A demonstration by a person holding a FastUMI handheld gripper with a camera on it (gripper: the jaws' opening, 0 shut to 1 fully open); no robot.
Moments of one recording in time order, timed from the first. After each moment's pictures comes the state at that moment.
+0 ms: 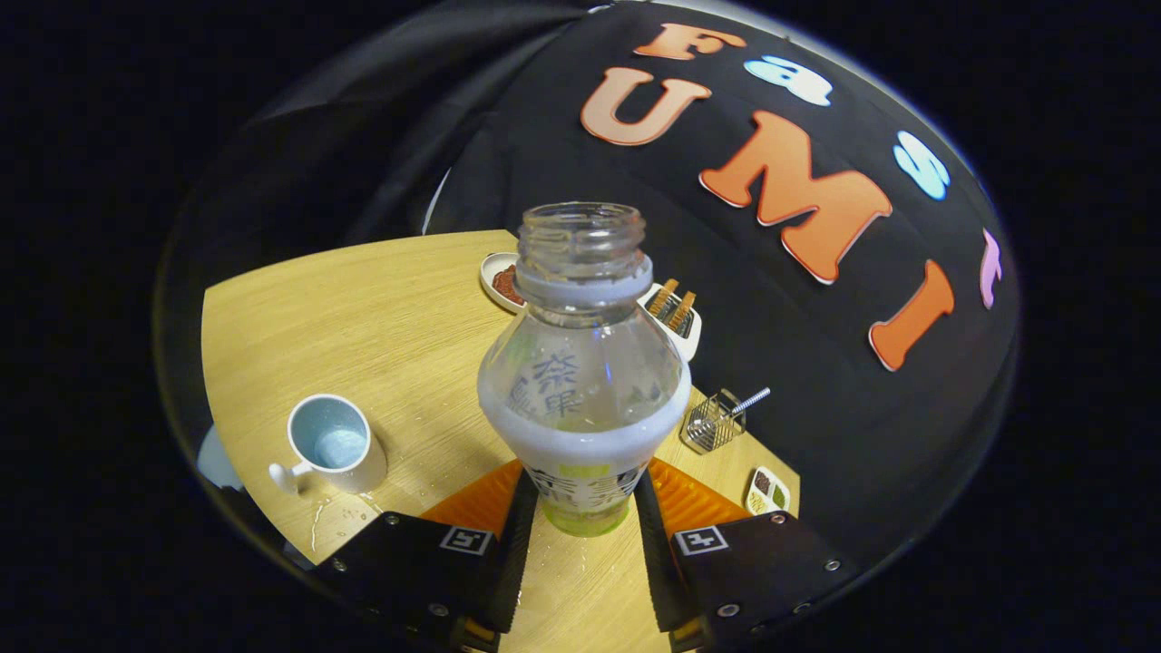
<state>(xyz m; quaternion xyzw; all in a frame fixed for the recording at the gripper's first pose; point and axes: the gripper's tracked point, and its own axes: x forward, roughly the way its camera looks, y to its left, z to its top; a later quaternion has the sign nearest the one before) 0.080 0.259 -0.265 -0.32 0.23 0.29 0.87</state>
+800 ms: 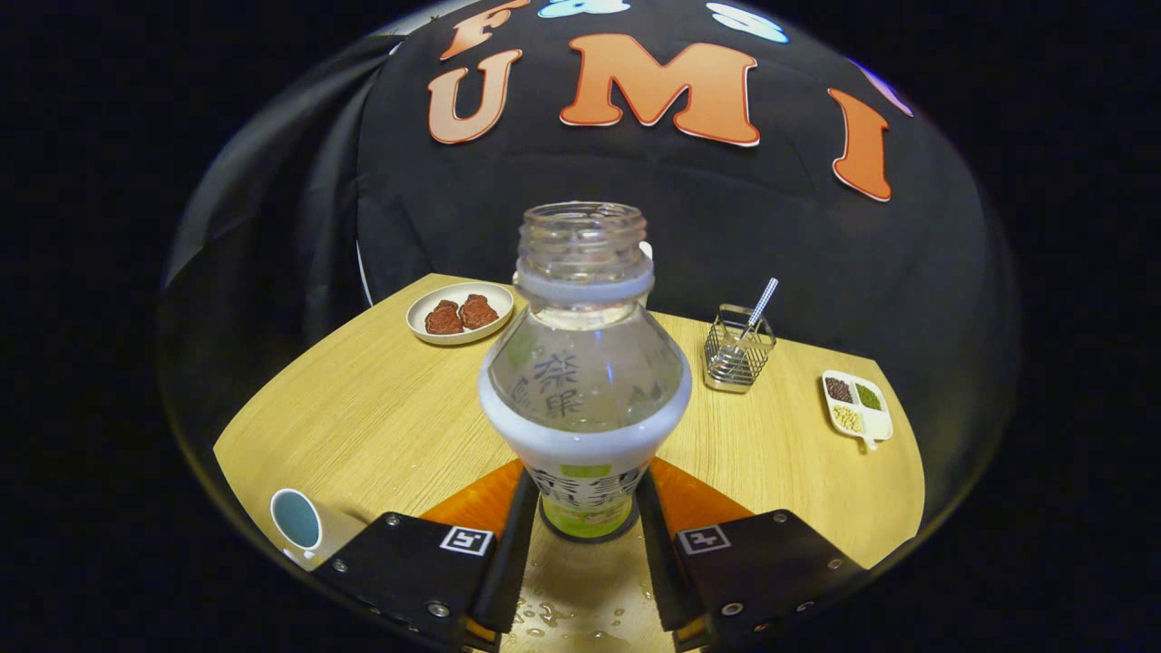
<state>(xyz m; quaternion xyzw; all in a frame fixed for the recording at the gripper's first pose) 0.151 0.247 -0.339 -0.11 0.32 0.25 0.91</state>
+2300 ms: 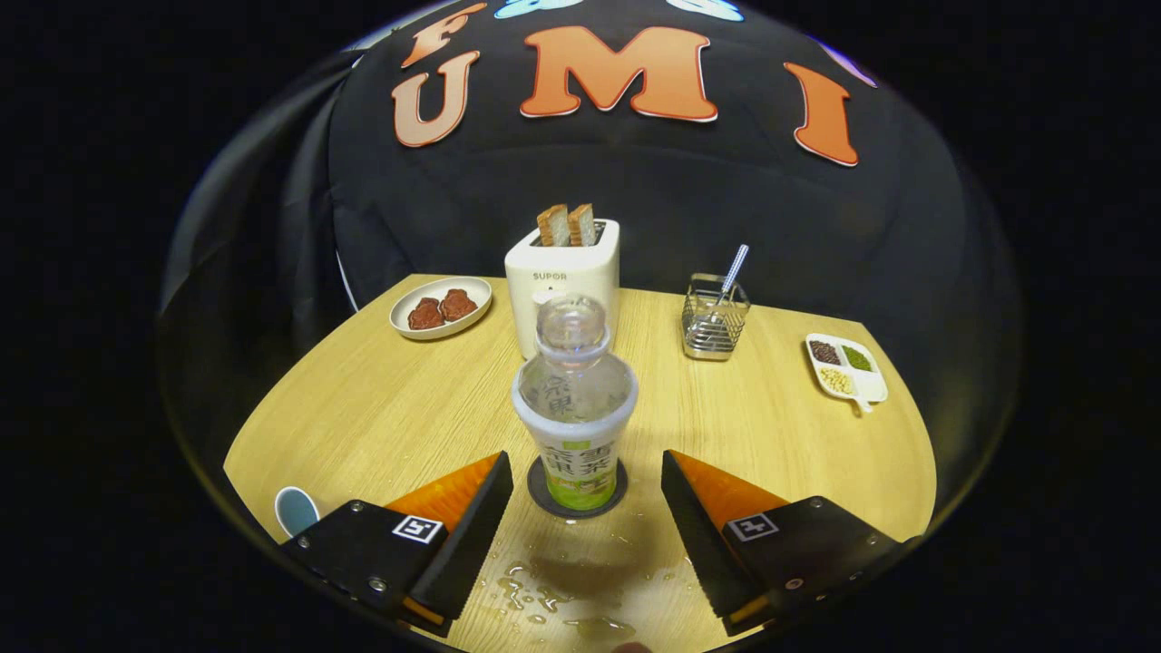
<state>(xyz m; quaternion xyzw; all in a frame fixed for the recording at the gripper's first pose) 0.138 0.211 -0.314 -0.08 0.33 0.22 0.92</state>
